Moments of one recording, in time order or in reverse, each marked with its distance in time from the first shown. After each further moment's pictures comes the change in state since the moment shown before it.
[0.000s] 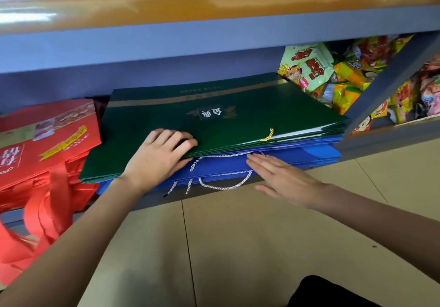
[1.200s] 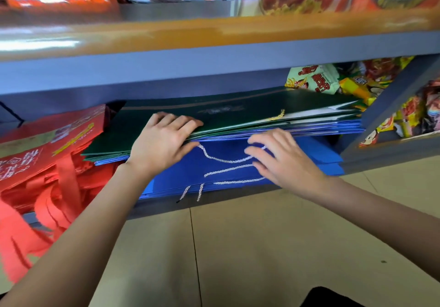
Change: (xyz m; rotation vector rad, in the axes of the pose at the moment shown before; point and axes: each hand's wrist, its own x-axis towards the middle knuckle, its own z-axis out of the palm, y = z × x) left_hand 0.029 -0.028 -0.035 -0.025 -0.056 -0.157; right_hand 0.024 -0.010 -0.052 -0.120 0.770 -0.202
